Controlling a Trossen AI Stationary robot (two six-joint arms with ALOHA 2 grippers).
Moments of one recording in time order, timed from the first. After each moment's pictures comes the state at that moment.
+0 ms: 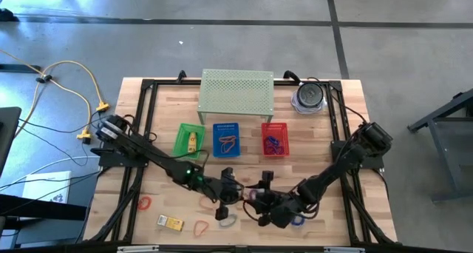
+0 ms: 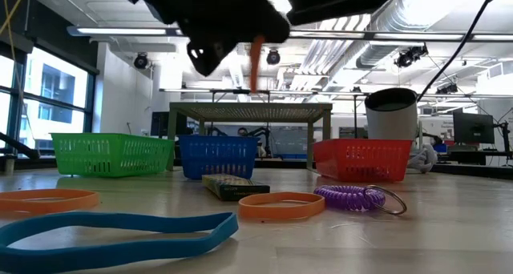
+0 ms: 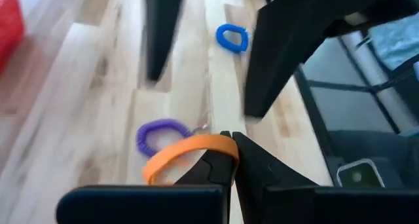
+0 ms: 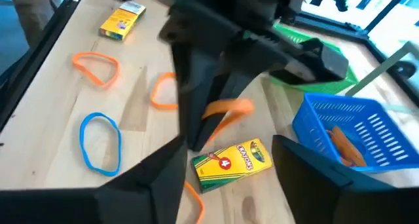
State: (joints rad) left arm -0.47 1.75 1.06 0.21 -0.19 -0.42; right arm 0.66 1.81 1.16 -0.05 0.75 0.26
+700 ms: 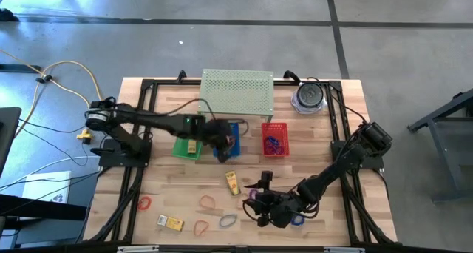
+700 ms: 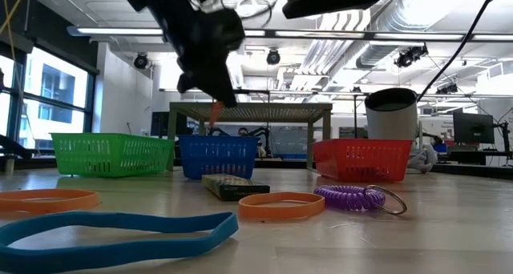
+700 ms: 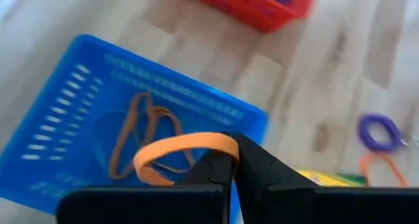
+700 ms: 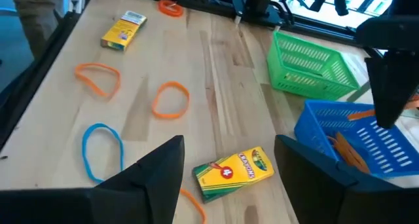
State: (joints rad) left arm 0.01 1.55 1.09 -0.40 -0.06 -0.46; right arm 0.65 1.81 1.16 -0.01 0.75 0.24
